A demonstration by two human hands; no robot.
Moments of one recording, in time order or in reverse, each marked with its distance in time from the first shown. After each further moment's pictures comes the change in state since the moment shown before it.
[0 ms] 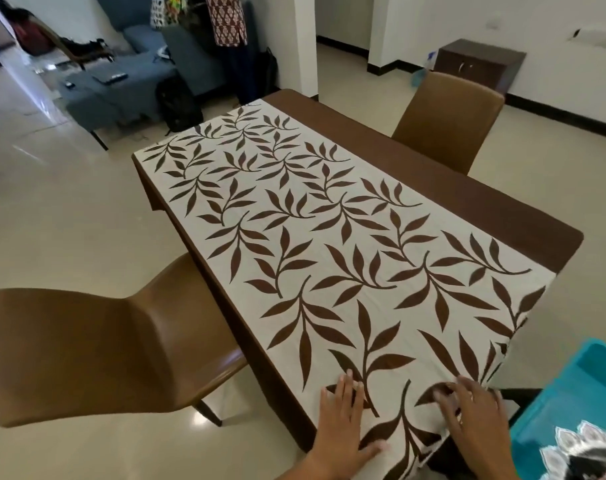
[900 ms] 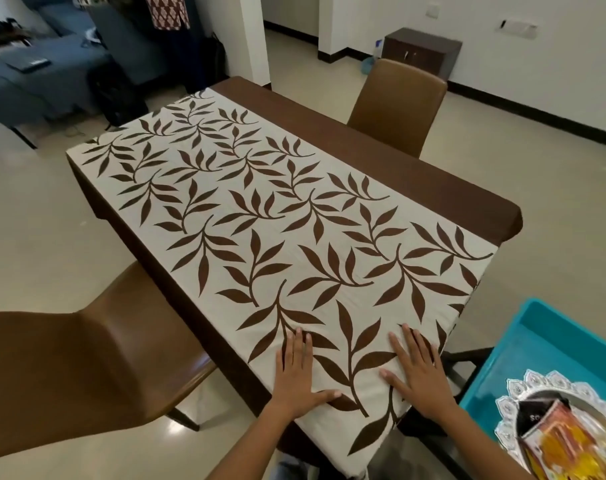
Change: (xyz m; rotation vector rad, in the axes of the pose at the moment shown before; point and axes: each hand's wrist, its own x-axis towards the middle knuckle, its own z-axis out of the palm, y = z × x) left_hand 0.027 -0.047 -0.037 -0.008 0.089 0.037; right_hand 0.017 -0.001 0.026 0.009 -0.140 -0.264
